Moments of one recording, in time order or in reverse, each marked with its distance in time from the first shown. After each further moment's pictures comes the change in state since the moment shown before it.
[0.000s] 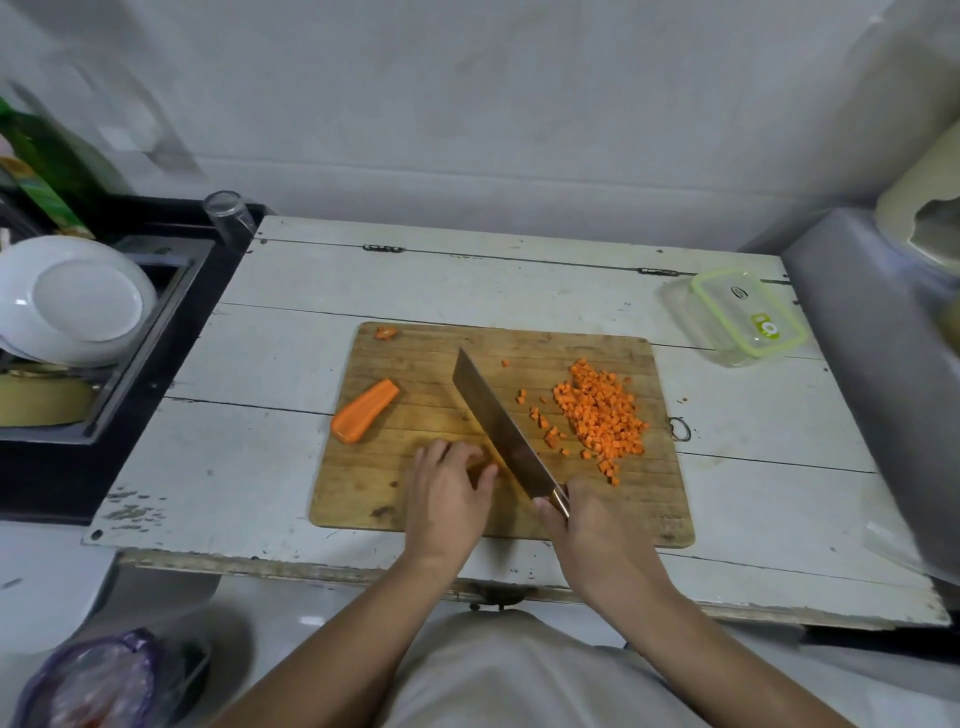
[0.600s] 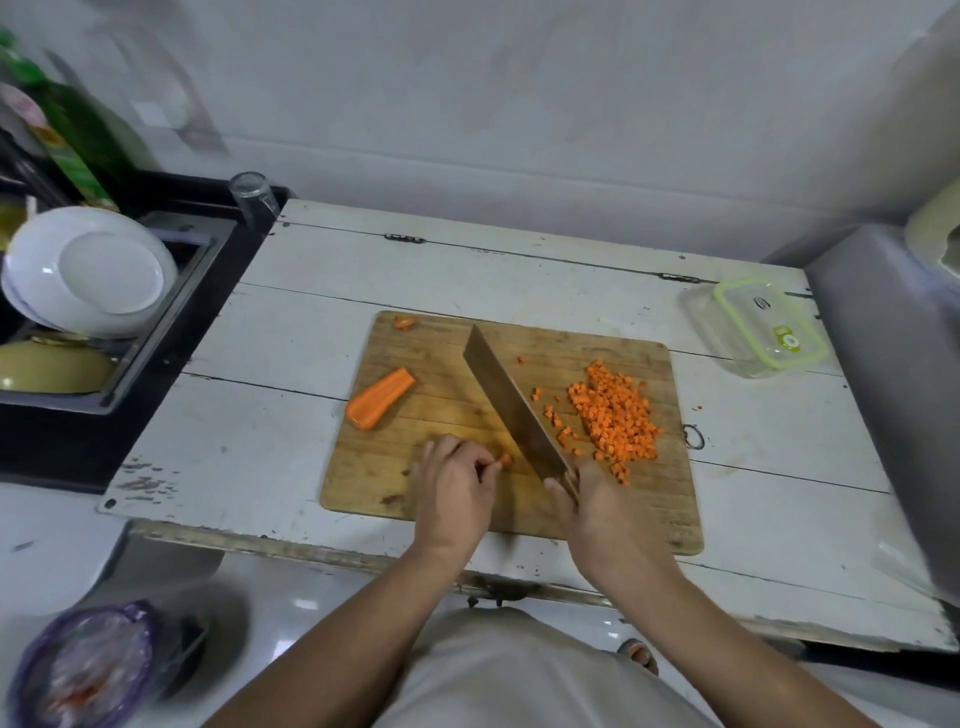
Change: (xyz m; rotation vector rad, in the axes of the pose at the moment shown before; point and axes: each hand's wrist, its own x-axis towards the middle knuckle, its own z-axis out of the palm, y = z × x) left_hand -0.001 -0.002 0.000 -0.012 0.035 -0.038; right_hand 0.012 -0.004 -0.001 -0.033 0.074 -0.050
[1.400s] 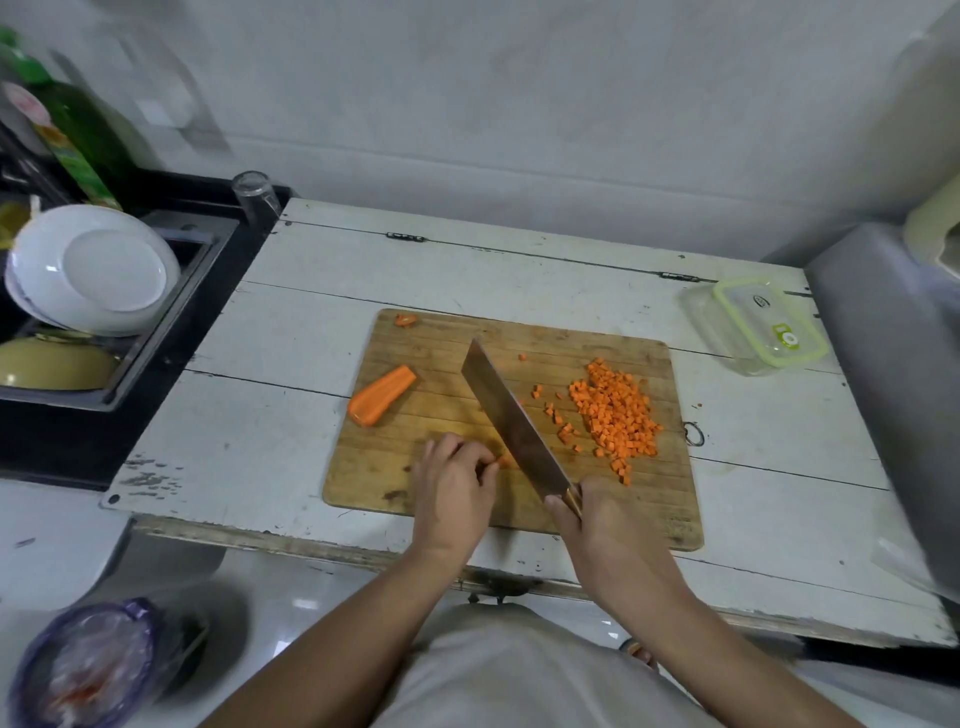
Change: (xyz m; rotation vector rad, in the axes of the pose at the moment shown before) left_hand -0.006 -0.009 0.005 -0.025 0.045 0.063; right_hand -0.019 0.002 -0.002 0.022 -0.067 0.014
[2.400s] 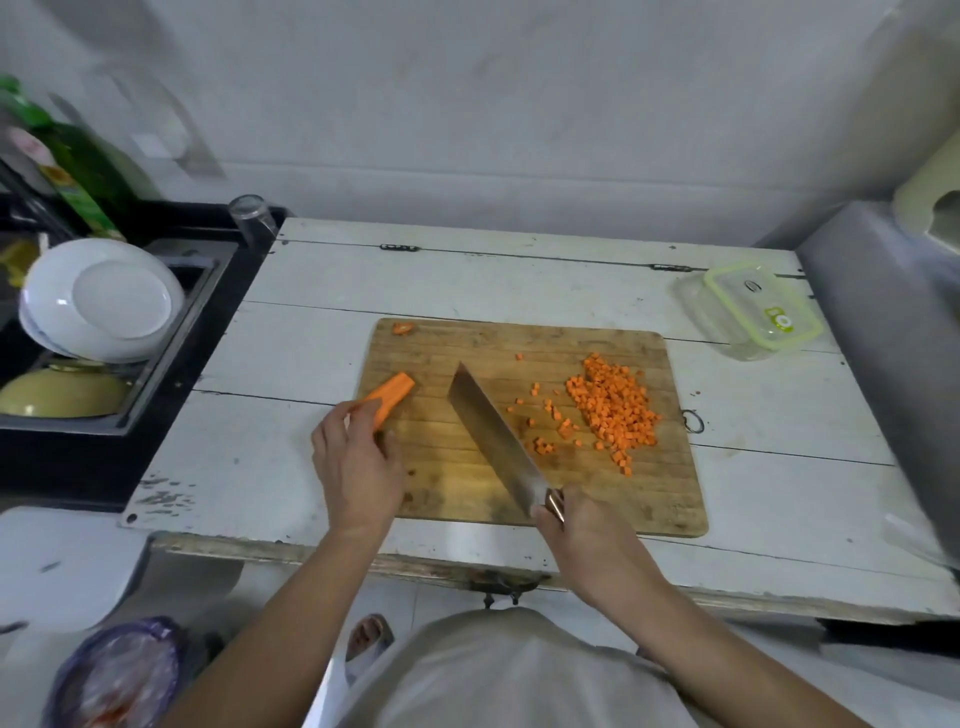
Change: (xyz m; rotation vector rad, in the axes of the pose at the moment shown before) left_hand 0.030 -0.055 -0.067 0.064 0.177 -0.166; right_hand -0.001 -0.008 0.016 0.097 -0.147 0.081
